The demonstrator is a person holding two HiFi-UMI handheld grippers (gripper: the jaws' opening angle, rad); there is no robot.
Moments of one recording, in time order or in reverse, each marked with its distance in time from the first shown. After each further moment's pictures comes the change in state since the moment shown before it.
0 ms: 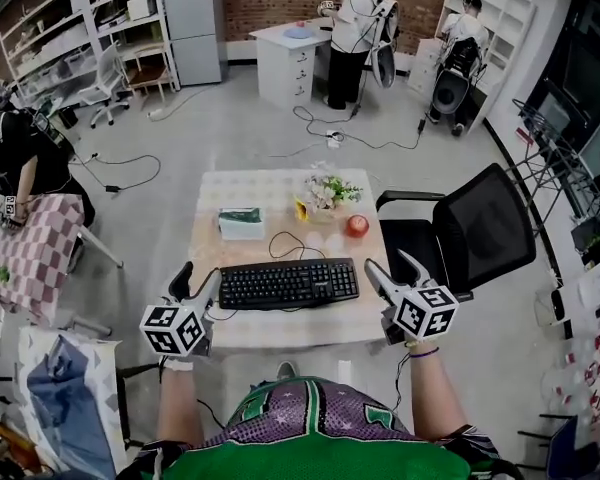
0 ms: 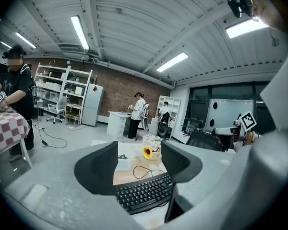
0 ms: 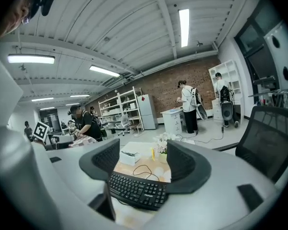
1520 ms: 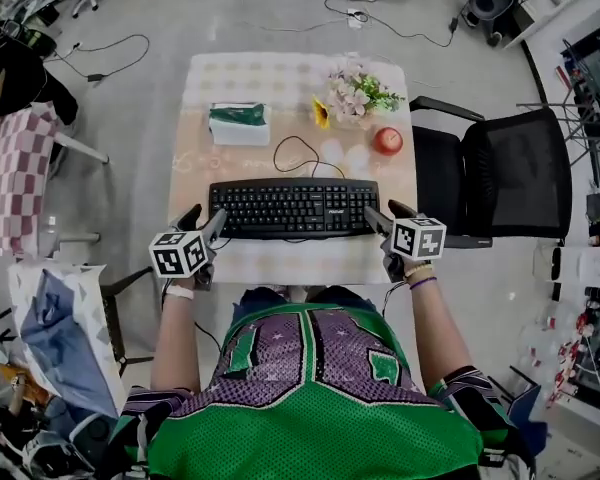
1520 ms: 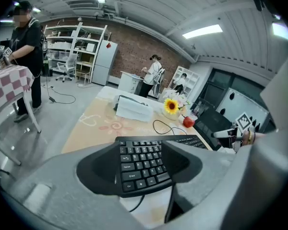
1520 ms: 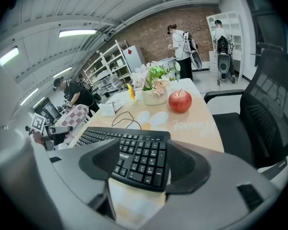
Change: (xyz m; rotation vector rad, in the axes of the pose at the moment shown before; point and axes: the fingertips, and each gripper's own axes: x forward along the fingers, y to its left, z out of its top) left arm 0.104 0.092 -0.212 -0.226 0.435 0.064; right arm 0.132 -0.092 -0.222 0.164 0.571 -0.028
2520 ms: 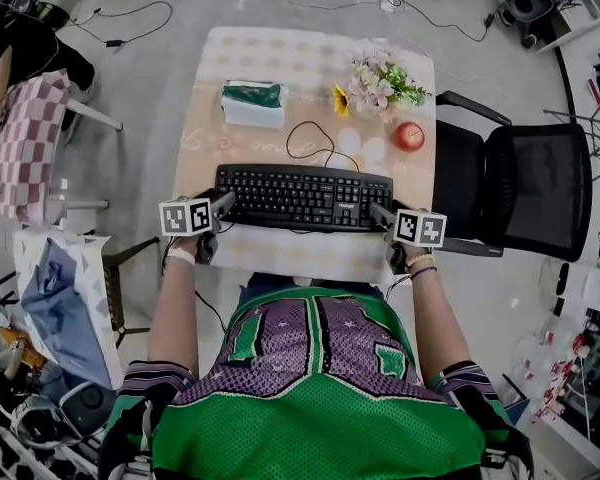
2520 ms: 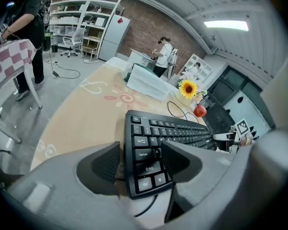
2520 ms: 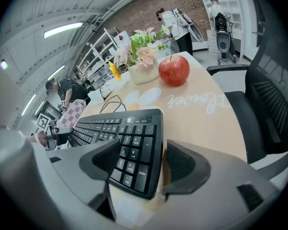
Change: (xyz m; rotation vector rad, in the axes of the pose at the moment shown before) left arm 0.055 0.033 -0.047 -0.142 0.228 -0.002; right arm 0.059 -0.035 -0.037 0.087 0.164 0.028
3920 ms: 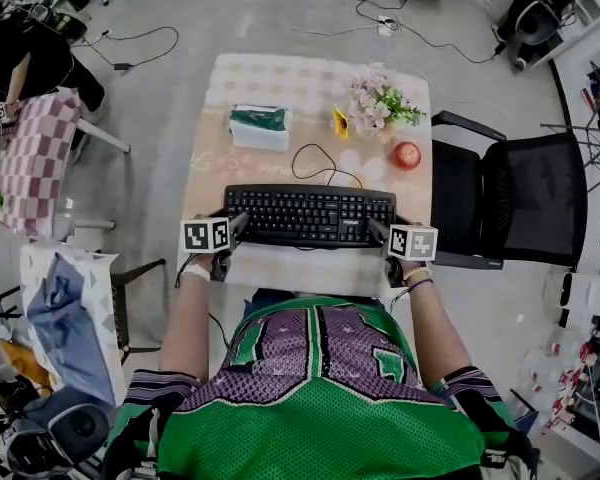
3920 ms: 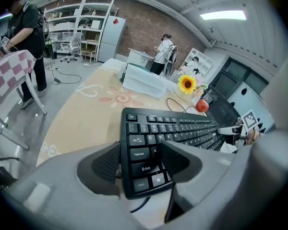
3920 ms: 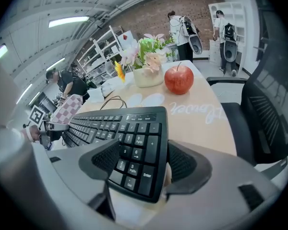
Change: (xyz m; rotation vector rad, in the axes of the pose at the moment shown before) left arm -0.002 -0.011 -0.005 0.059 0.017 0.067; right arm -0.009 0.012 0.007 -0.084 -0.026 -0.089
